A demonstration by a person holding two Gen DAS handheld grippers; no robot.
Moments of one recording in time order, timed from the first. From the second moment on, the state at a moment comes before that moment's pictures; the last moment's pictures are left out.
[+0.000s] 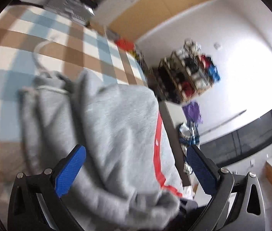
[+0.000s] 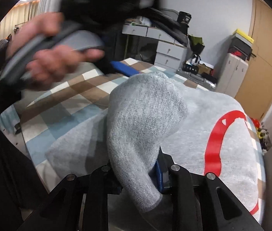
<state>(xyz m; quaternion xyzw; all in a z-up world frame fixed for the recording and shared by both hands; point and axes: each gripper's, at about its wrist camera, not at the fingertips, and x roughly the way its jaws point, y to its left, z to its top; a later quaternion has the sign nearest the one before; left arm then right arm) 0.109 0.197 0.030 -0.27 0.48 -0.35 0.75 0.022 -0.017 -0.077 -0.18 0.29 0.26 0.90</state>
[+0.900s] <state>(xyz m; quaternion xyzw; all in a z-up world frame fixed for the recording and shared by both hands) 0.166 0.174 0.042 -0.18 0.55 -0.33 0.75 0.024 0.005 -0.046 -0.01 0.35 0.39 0.85</state>
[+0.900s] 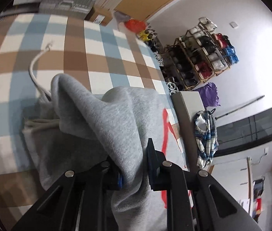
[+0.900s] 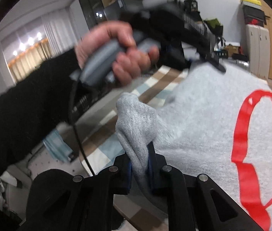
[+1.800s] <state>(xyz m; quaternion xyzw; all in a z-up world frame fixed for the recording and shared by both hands) 0.163 0.246 -0.035 -0.28 0.56 -0.27 0.73 0.091 -0.137 -0.038 0.21 0.43 0.35 0.81</state>
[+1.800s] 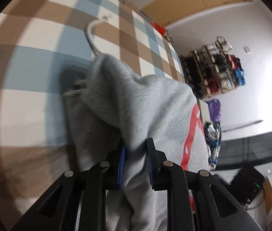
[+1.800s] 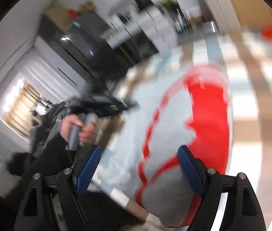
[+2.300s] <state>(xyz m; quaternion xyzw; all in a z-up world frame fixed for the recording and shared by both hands) 0.018 0.138 -0.052 -0.05 0.57 -0.30 0.77 0.076 -0.147 -0.064 0.17 0.45 0.36 0.80</state>
